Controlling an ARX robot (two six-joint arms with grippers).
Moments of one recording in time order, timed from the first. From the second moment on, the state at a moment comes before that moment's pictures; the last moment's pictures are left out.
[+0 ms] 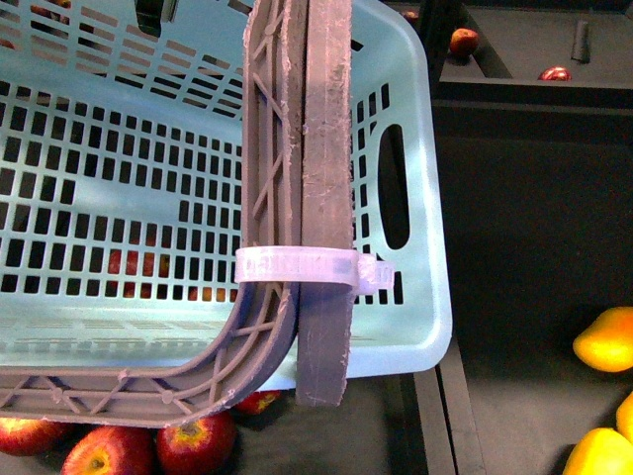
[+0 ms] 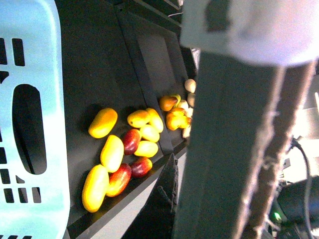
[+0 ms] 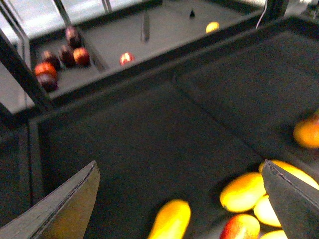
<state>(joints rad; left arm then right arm) -0.39 1.54 0.97 0.22 0.63 -0.76 -0.32 1.13 0.33 0.51 0.07 0.18</state>
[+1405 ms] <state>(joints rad) -0.39 1.54 0.97 0.22 0.63 -0.76 -0.25 2.58 1.08 0.56 0.06 0.10</state>
